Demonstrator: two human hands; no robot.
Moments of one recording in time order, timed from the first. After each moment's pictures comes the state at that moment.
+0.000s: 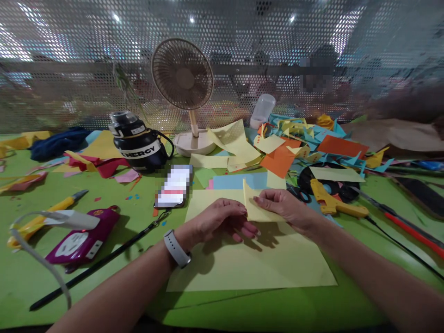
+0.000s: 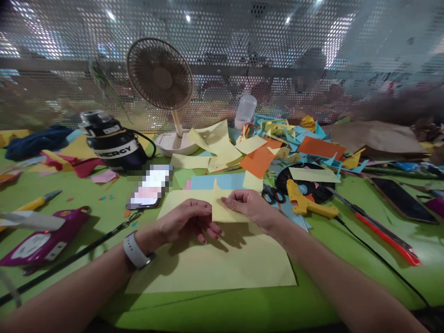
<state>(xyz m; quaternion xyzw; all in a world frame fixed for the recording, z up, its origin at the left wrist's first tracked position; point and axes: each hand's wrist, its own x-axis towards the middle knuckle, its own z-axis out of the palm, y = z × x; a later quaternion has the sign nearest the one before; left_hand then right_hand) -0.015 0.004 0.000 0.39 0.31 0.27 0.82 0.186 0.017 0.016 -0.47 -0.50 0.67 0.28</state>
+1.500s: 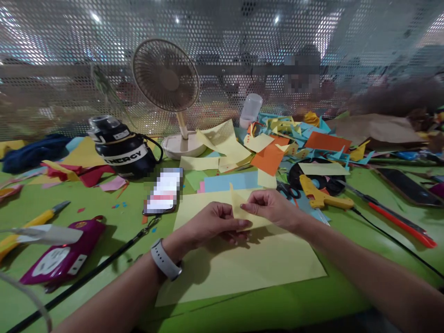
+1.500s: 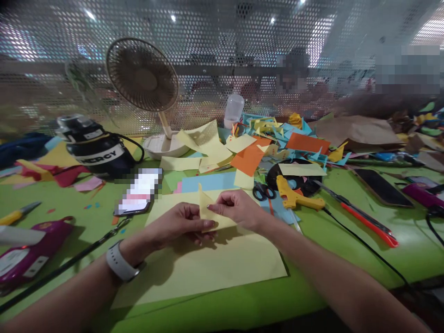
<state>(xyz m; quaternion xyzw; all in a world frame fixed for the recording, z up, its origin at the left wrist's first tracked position) -0.010 -0.003 0.009 0.49 0.39 0.21 0.75 0.183 0.014 0.018 -0.43 -0.69 0.52 0.27</state>
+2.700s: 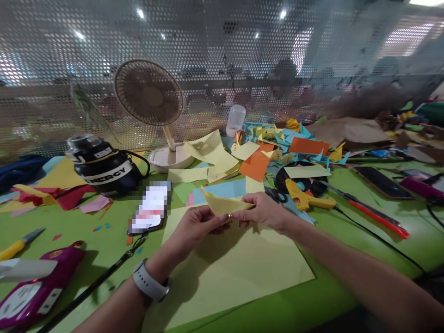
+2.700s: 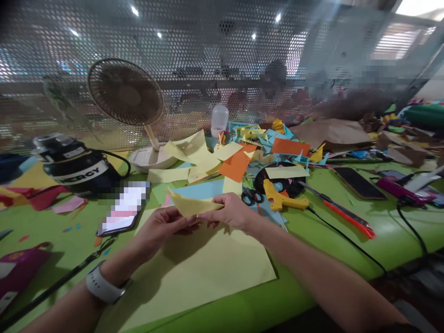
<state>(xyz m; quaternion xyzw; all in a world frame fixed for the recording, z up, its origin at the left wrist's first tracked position) -0.013 0.005 0.004 0.52 0.43 0.35 0.65 0.185 0.018 0.019 -0.47 -0.55 0.63 0.30</state>
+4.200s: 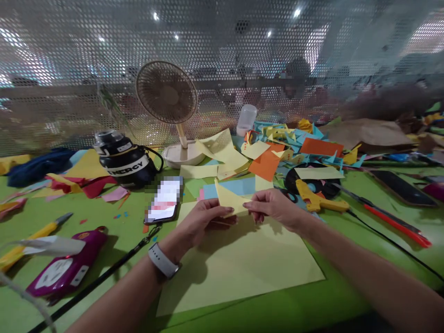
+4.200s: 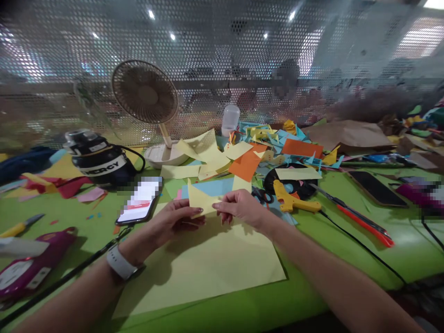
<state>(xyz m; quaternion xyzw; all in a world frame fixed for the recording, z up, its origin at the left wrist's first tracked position) -0.018 0.008 0.013 0.42 0.45 0.33 0.71 0.185 0.018 0.025 -0.46 -0.58 0.60 0.30</state>
